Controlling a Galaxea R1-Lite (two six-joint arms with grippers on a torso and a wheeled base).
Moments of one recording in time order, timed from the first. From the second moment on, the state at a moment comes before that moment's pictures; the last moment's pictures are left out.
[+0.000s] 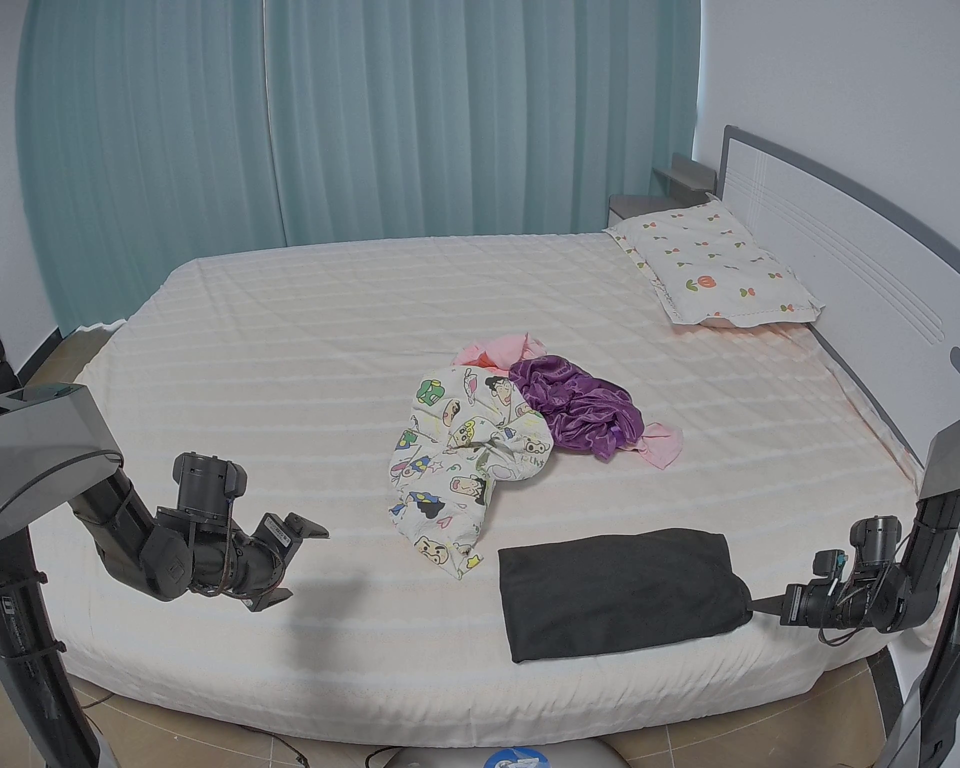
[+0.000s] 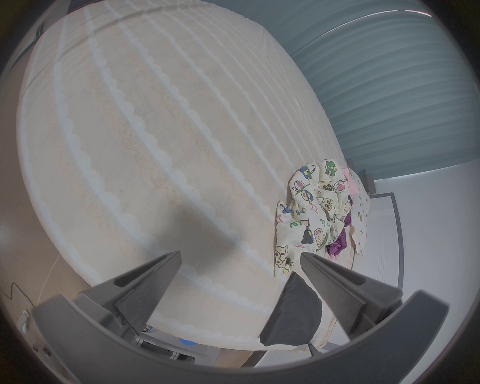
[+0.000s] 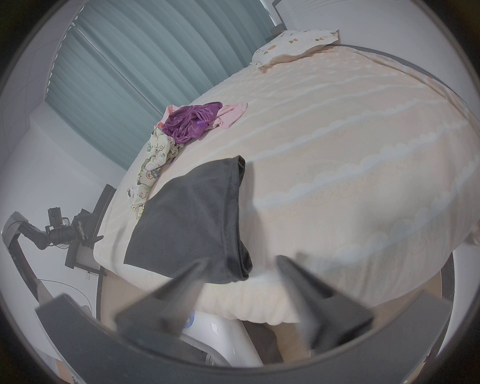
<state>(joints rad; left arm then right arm) -0.12 2.10 -0.67 -0.61 -0.22 -1.06 -0.23 2.27 -0.31 -1.10 0.53 0.08</state>
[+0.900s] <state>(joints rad) -0.12 2.11 -0.67 -0.61 -0.22 -1.06 0.20 2.39 -0.57 -1.36 0.28 0.77</state>
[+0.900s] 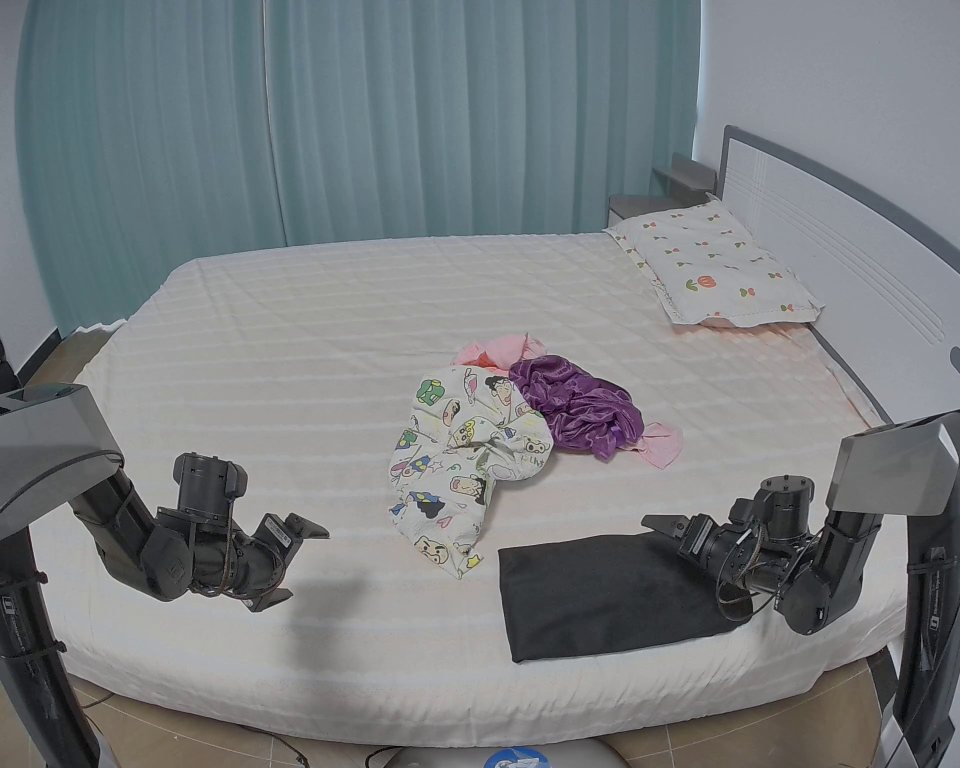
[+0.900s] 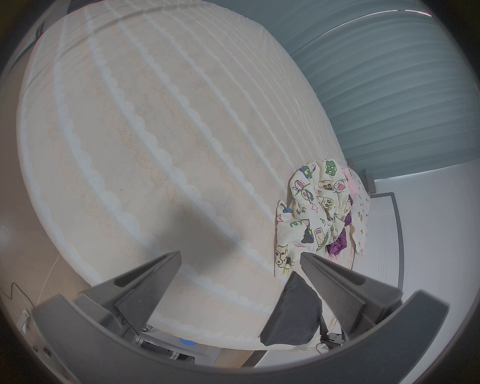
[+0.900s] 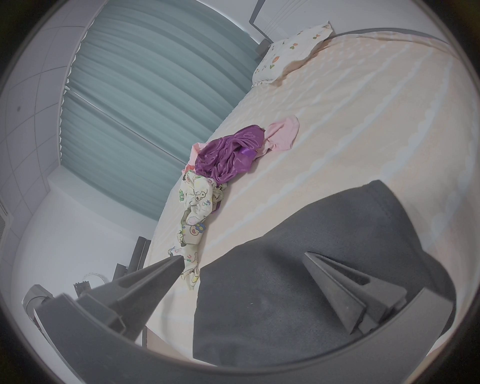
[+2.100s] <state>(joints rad) -0.15 1.59 -0.53 -0.60 -0.05 -1.00 0.11 1.59 -0.13 -1.34 0.27 0.61</state>
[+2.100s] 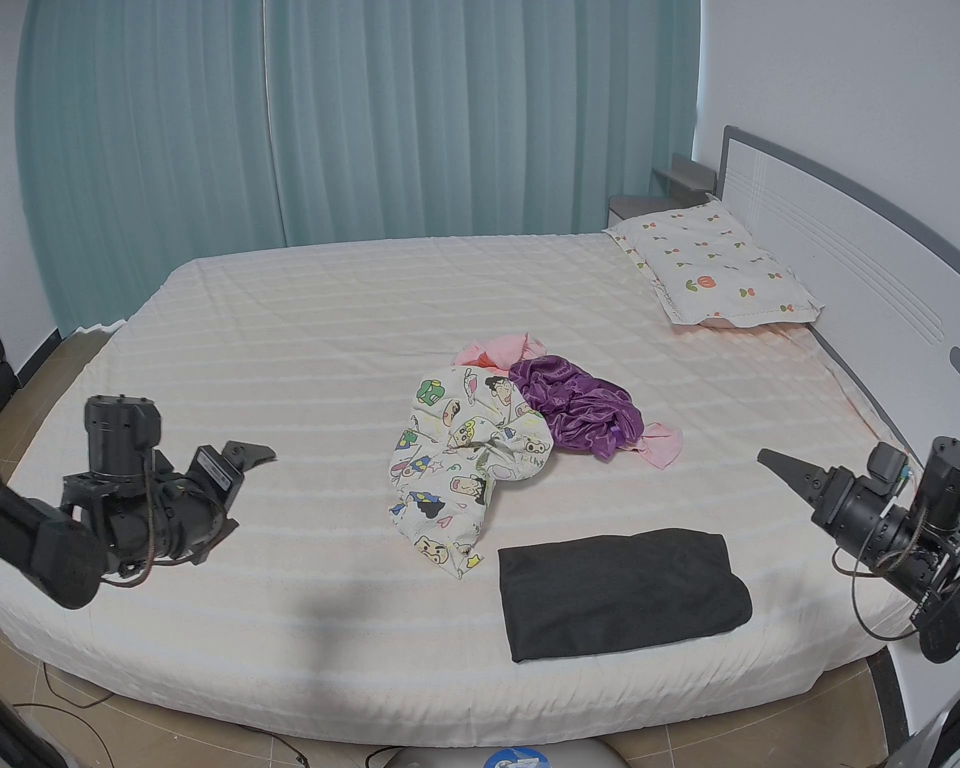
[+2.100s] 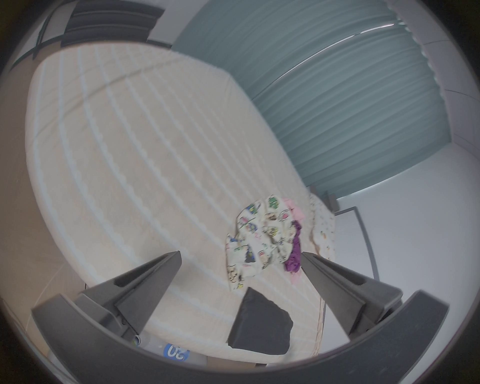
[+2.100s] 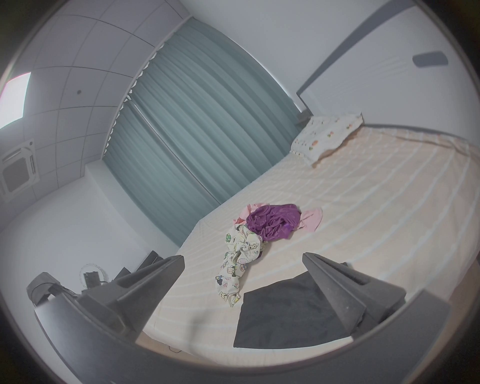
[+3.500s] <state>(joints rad) 0.06 0.14 -0.11 -0.01 0.24 0.11 0.02 0.04 -0.11 0.06 0.11 0.02</state>
